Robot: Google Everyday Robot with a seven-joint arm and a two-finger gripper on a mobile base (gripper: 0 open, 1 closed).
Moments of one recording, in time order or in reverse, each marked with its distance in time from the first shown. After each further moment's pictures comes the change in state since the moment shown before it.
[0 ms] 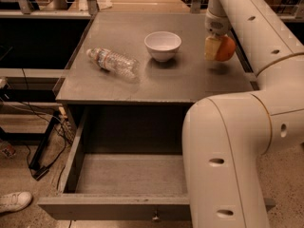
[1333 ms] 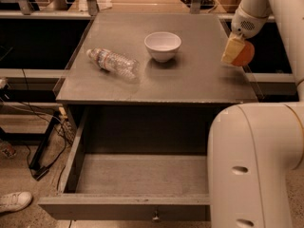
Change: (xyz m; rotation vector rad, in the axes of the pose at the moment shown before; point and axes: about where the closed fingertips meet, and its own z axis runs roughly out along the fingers) arm 0.057 0.014 -0.022 -0.097 -0.177 0.003
